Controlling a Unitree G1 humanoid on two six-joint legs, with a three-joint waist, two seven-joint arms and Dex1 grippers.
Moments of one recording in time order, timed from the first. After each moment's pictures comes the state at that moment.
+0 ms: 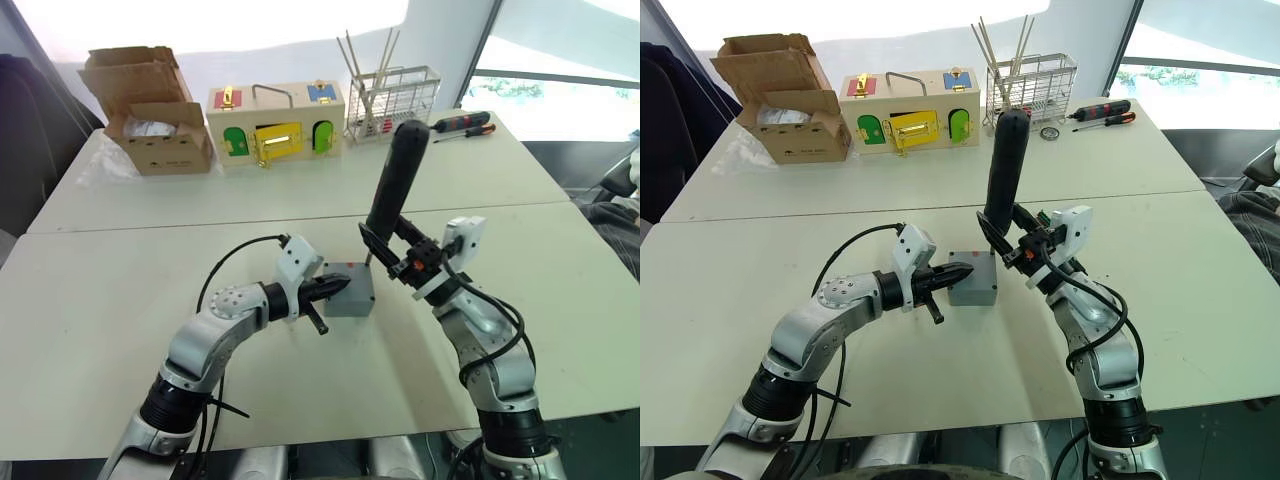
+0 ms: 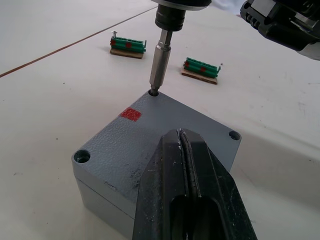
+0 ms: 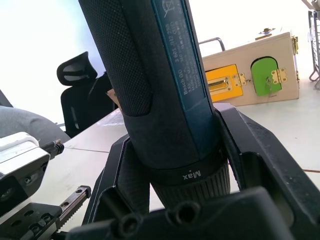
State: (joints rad) left arm -0.32 0.30 -0.25 -0.31 -0.38 0.70 -0.61; right arm -0.16 -0.23 0.02 -0.30 0.33 0.19 0.49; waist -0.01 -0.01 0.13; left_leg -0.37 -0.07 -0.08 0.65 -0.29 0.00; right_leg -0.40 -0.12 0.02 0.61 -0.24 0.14
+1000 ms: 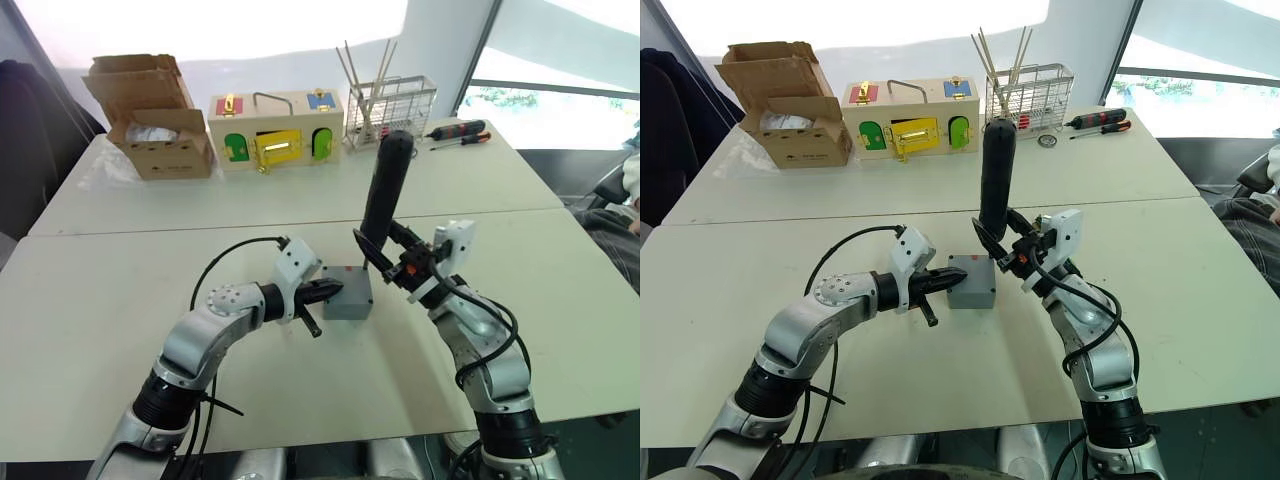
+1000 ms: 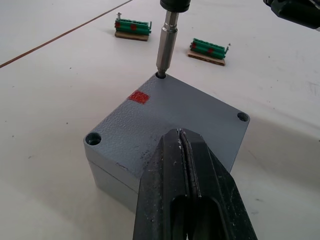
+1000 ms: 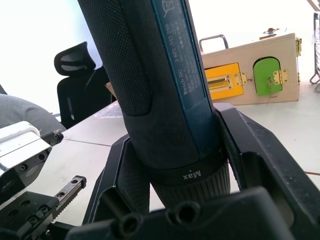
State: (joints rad) left arm -0.34 0.35 -0.27 -0.32 -0.36 0.78 -0.60; right arm -0.16 -0.23 0.06 -0.27 0.28 0.19 0.48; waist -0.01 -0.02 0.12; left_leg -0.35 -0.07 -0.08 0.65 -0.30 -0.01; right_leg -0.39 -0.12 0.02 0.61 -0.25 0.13
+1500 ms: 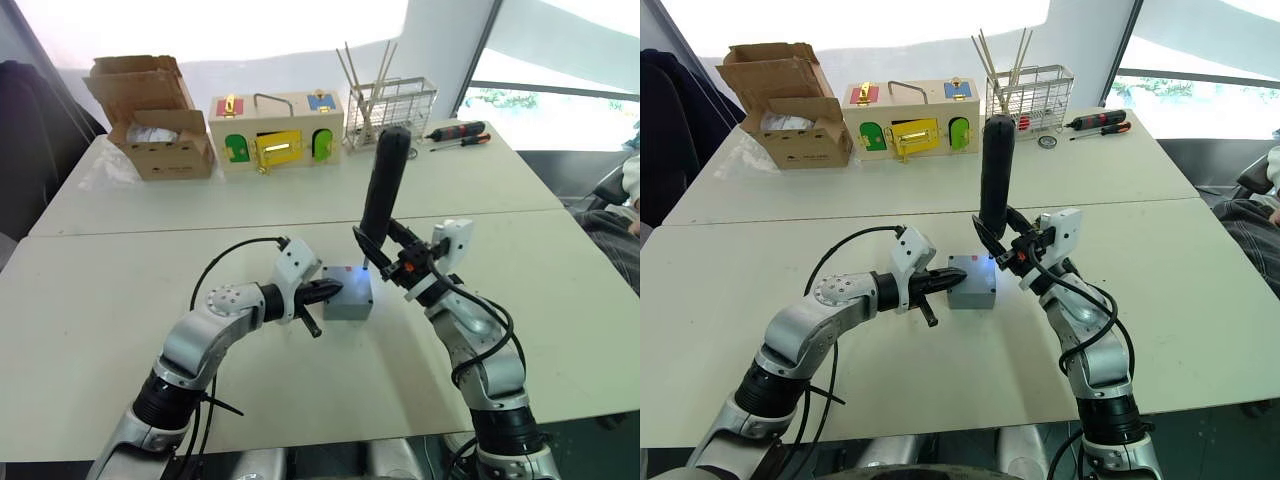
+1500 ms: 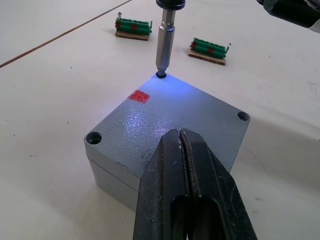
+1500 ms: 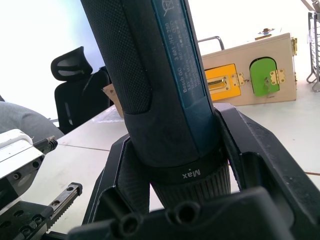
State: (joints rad) left arm -0.34 0.35 -0.27 -0.32 -0.36 0.78 -0.61; right arm -0.17 -0.21 0.05 -0.26 0.28 0.19 0.46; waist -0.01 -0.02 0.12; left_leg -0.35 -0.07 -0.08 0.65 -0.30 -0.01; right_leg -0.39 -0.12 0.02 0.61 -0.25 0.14
